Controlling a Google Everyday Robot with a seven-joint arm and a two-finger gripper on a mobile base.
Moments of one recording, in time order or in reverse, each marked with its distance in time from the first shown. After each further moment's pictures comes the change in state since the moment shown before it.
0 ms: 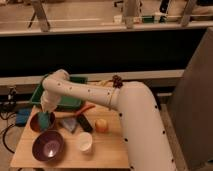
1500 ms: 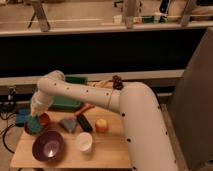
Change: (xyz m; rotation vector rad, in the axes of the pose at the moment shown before) arm -0.022 -0.054 -0.016 0.138 -0.010 -0.128
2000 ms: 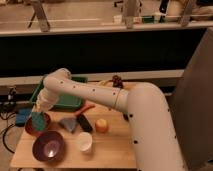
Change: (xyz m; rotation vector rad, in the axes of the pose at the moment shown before) arm 0.012 0.022 -0.020 -0.023 0.042 0.001
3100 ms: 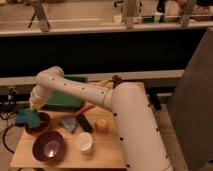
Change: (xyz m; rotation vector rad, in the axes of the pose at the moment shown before) arm 0.032 -0.023 0.032 0.036 -0.008 -0.075
